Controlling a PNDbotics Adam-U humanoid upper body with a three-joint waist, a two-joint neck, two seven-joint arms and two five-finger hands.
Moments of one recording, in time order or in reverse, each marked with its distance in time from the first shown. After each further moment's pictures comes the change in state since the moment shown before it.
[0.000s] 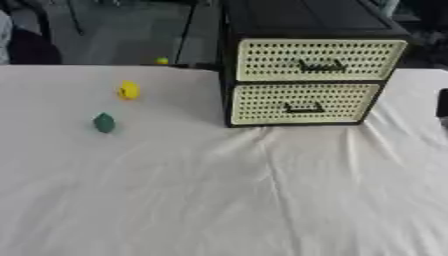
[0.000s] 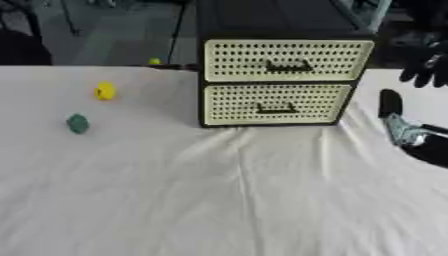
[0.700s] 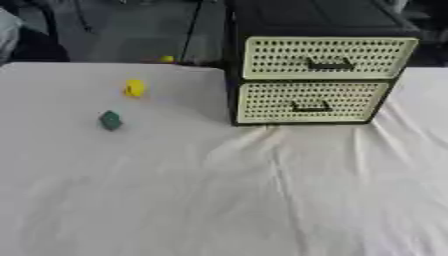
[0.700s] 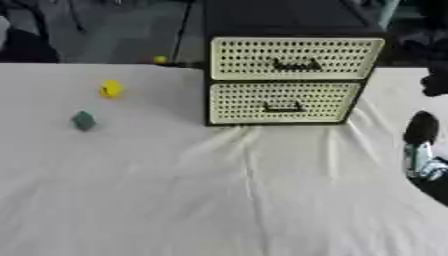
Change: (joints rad) left arm -0.007 0.000 0.012 0.000 -0.007 -0.002 0.007; right arm 0.014 0.281 0.008 0.000 0.047 -0.134 -0.268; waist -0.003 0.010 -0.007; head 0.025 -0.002
